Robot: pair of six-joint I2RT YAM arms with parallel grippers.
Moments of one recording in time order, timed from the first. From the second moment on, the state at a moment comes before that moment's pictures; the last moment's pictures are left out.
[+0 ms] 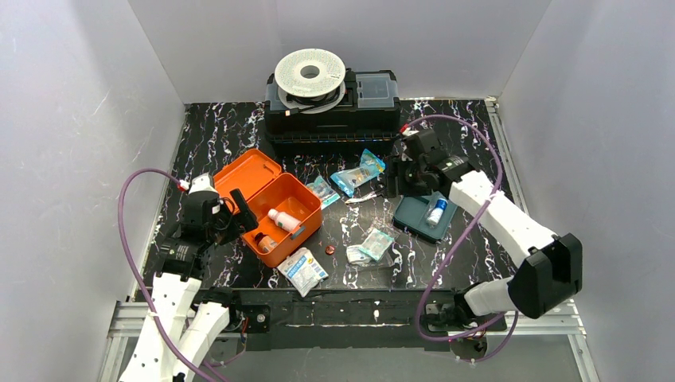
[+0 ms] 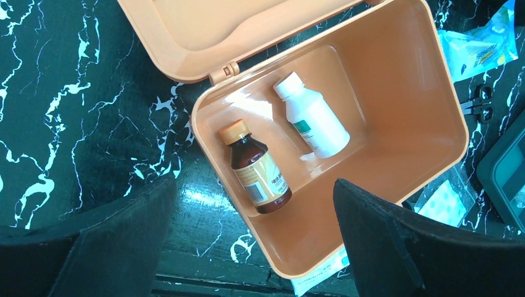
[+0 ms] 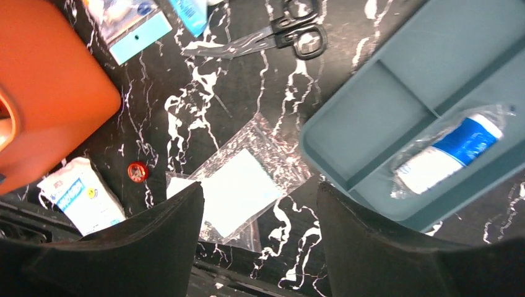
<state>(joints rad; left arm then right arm) -0.17 0.63 0.81 -0.93 -0.14 -0.53 0.49 1.35 1.20 -0.79 -0.01 0.37</state>
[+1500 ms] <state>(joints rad) -0.17 0.64 0.80 -0.92 -0.13 -0.52 0.66 1.32 0.63 -0.38 -0.04 1.07</state>
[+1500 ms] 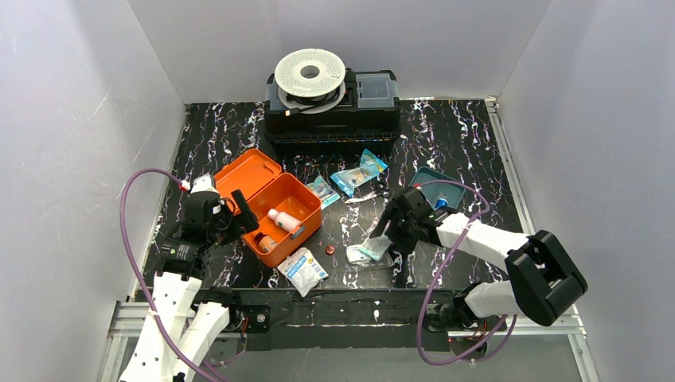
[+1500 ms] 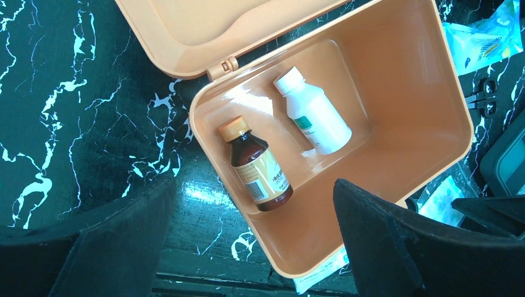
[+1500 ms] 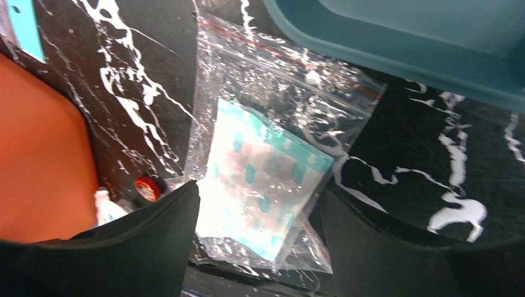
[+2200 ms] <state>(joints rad) -0.17 0.64 0.80 -0.92 -0.13 -0.52 0.66 1.37 0.58 -0.24 -0.06 1.17</state>
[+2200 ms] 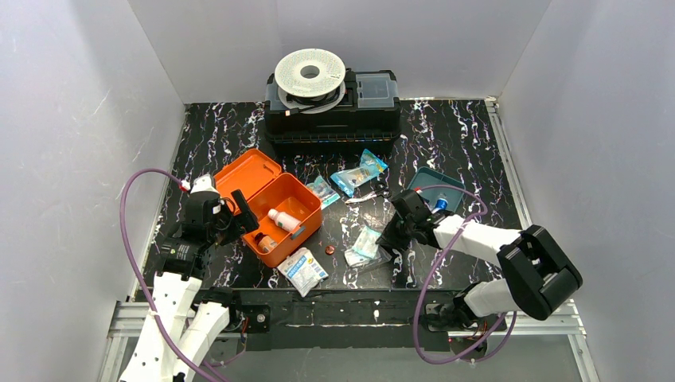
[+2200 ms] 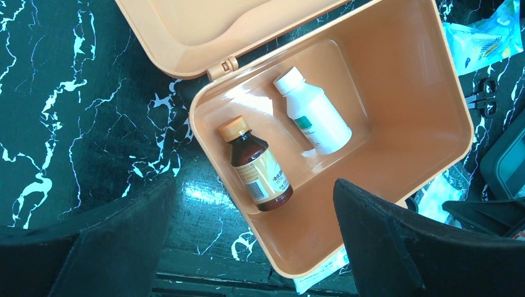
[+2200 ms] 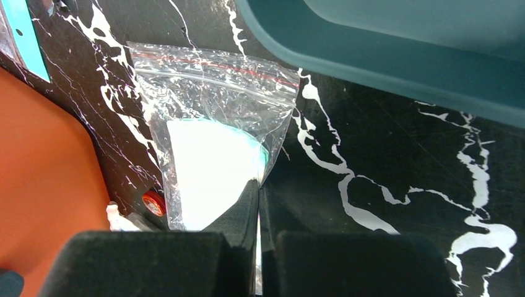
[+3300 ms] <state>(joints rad) -0.17 0.64 0.80 -0.92 -0.13 -0.52 0.66 1.09 0.83 -0.62 0.22 0.90</state>
